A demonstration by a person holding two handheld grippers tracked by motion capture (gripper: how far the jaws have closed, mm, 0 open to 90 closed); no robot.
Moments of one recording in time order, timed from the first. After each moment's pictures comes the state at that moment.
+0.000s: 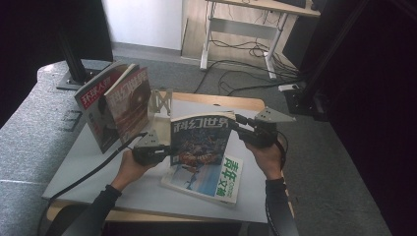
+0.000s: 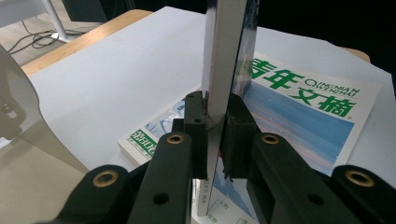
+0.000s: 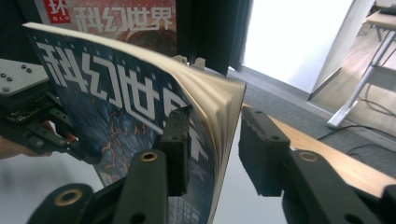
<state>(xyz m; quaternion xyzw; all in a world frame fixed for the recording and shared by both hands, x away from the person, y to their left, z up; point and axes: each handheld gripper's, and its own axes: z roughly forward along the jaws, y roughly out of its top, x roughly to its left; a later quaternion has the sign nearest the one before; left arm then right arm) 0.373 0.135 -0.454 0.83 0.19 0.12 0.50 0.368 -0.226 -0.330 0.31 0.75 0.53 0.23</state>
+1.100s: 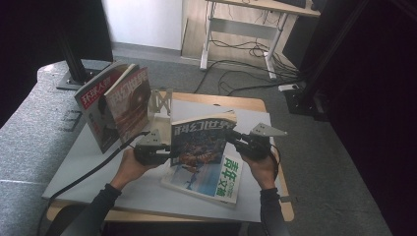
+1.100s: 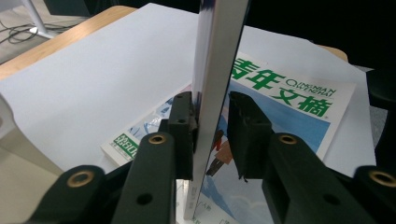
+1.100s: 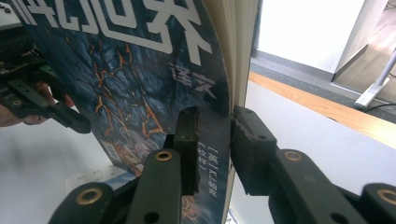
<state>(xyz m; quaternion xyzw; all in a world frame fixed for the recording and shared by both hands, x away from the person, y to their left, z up) 0.372 0.128 -0.439 0.84 0.17 0.10 0.50 0.368 -0.232 -0.392 0.32 0.75 0.54 0.19</state>
